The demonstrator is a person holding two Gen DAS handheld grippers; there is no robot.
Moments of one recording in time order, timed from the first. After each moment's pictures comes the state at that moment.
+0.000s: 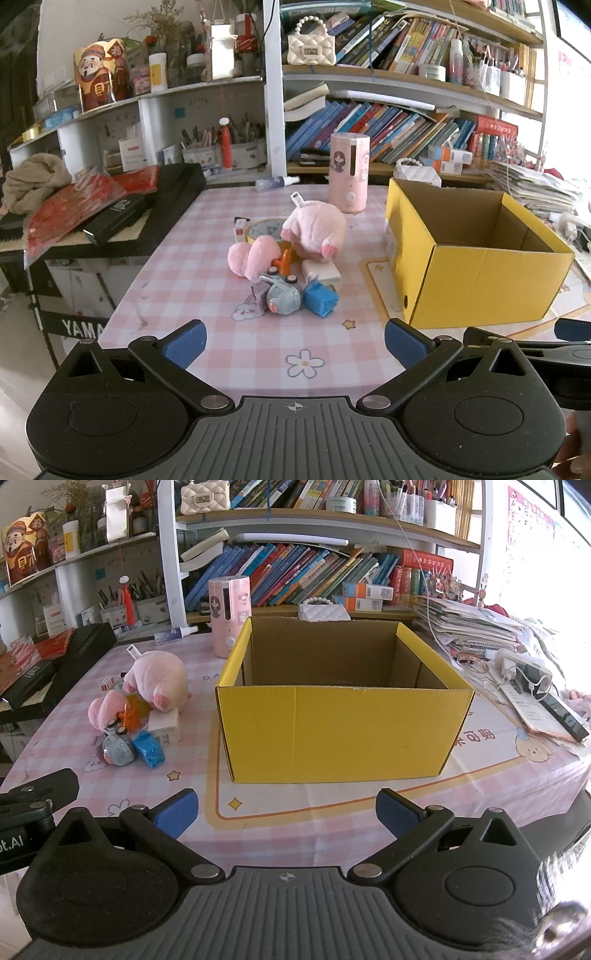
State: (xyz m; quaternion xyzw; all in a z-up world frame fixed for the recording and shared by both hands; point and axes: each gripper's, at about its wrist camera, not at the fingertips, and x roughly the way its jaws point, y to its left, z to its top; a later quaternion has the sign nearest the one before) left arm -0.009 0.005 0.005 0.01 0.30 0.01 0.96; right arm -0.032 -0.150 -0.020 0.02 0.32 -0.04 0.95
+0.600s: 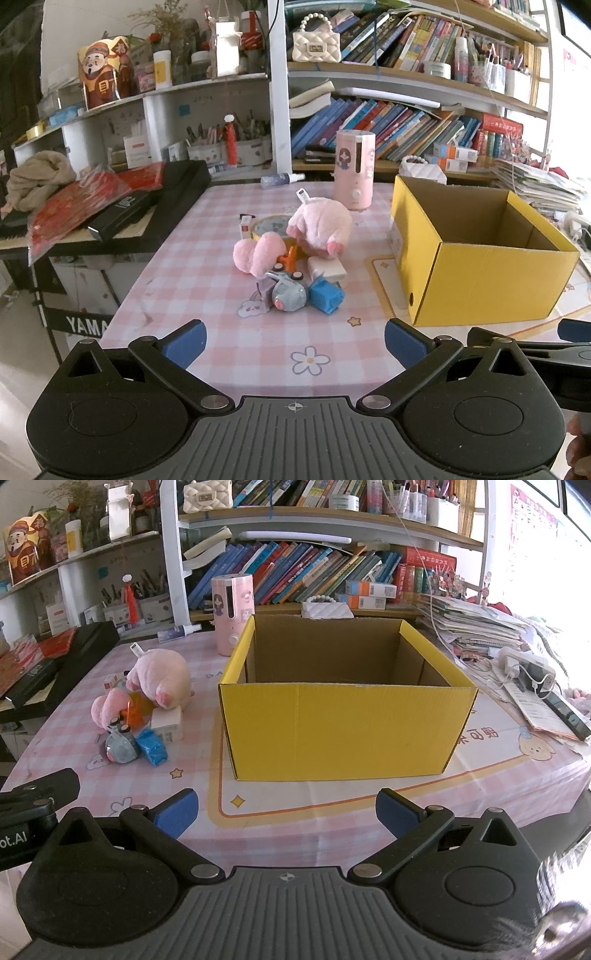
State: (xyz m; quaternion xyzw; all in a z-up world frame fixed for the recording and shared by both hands) left arm -0.009 0.004 0.003 0.01 0.30 0.02 0.95; right arm -0.033 -0.151 -0.022 0.03 0.33 -0.03 0.94
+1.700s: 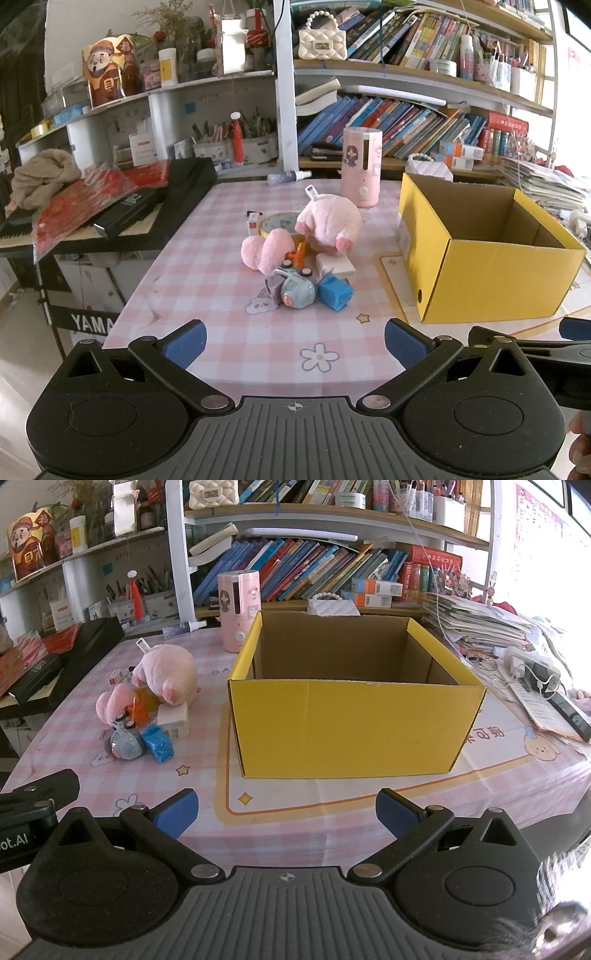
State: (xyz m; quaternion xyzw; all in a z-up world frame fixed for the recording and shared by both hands) left arm -0.010 0.013 0.004 0.01 0.30 0.03 0.95; right arm -0.031 -0.141 -0.023 0.02 0.33 -0.03 0.94
